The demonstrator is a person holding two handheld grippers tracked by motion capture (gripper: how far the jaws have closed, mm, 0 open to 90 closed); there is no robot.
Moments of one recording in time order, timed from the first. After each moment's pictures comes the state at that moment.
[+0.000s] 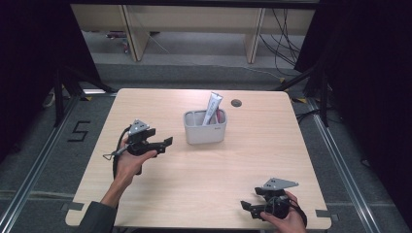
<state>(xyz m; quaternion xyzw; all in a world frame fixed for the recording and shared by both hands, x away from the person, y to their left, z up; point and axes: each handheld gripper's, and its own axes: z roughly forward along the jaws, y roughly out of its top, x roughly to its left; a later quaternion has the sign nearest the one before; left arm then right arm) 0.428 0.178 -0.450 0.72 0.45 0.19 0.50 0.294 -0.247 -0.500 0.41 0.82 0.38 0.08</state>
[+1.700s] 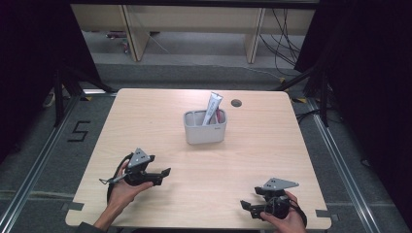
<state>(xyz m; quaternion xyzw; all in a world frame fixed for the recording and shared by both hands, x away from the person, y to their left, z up) 0.364 0.183 -0.499 0.78 0.39 0.17 0.46 0.294 -0.246 -0.500 0.41 0.82 0.38 0.08</state>
